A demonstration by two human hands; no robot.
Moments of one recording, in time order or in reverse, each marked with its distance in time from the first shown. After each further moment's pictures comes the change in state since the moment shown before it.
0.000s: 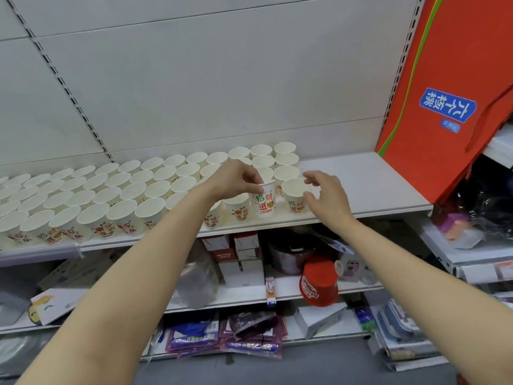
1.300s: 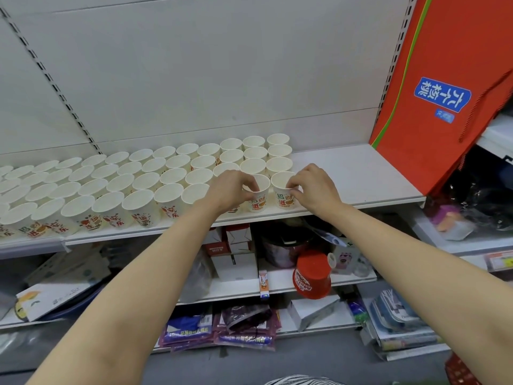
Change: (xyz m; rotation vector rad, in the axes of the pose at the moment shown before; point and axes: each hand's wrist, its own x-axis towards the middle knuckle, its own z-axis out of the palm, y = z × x) left_hand 0.010 -0.032 0.052 0.312 0.154 -0.002; right_hand 0.015 0.001 0.002 -0.365 -0.184 -0.214
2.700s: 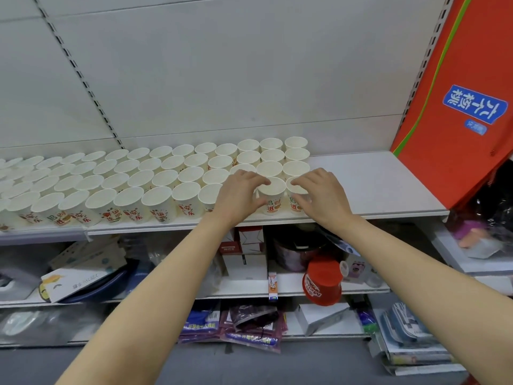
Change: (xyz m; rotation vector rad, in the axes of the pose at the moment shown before) left_hand -0.023 -0.007 0.006 0.129 0.252 0.122; right_hand 0.000 -0.008 0.012 -0.019 0.215 -0.219
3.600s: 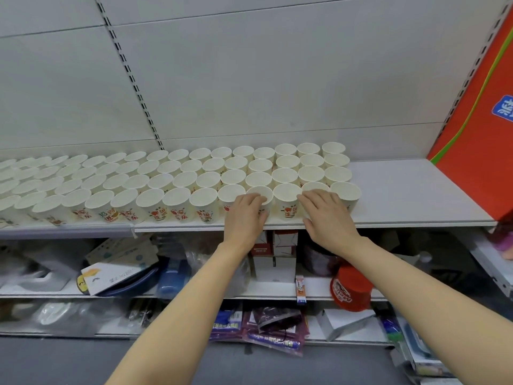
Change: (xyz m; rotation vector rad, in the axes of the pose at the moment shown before) left_hand -0.074 -0.060 -0.010 0.006 0.078 -0.250; right_hand 0.000 -0.086 0.032 -0.230 -0.189 -0.096
